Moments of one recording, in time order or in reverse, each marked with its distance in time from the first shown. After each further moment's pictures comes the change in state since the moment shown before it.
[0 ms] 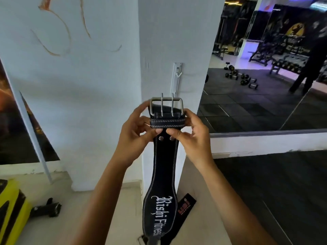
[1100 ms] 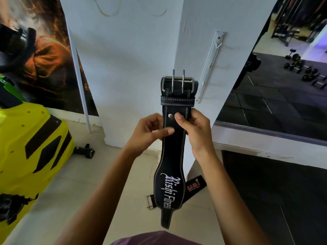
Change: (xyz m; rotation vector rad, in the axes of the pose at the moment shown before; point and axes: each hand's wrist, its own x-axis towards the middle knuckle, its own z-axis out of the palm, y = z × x) left_hand -0.088 -0.041 0.007 -0.060 0.094 -0.287; right_hand -0.049 0.015 0.014 0.314 -0.238 0.294
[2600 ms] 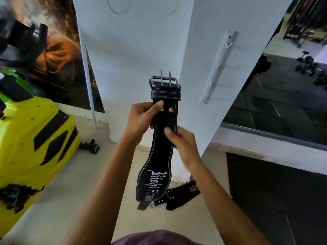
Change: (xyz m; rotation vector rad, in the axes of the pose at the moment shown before) left_hand 0.015 0.032 -0.012 0.054 0.344 0.005; right_hand -0.017 0.046 0.016 -0.111 -0.173 0.249
